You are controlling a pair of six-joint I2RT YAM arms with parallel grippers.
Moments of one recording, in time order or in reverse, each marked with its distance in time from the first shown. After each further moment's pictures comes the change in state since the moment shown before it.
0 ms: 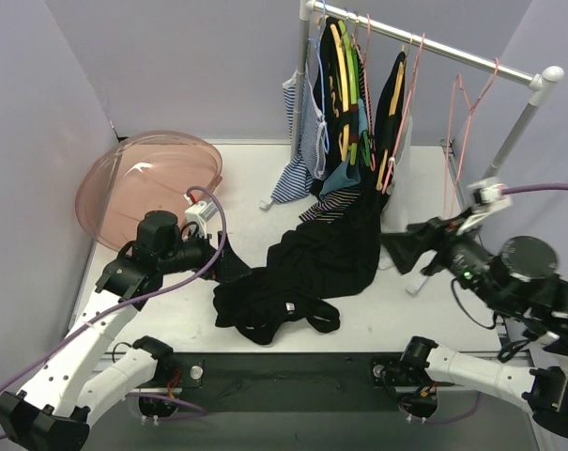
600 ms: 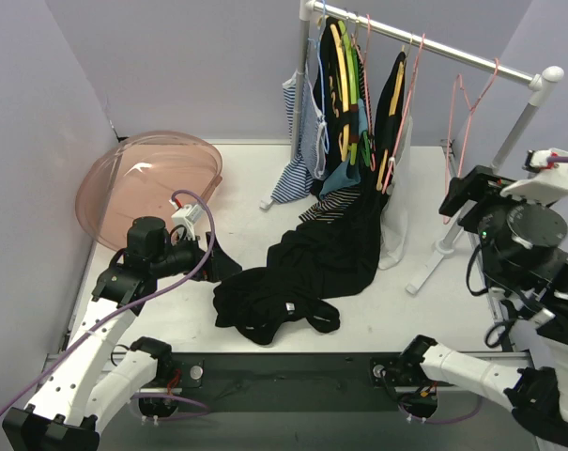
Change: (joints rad) left arm 0.126 -0.055 -0.082 0.017 0.031 -0.018; right arm -0.121 0.136 0.283 -0.064 0.760 -0.164
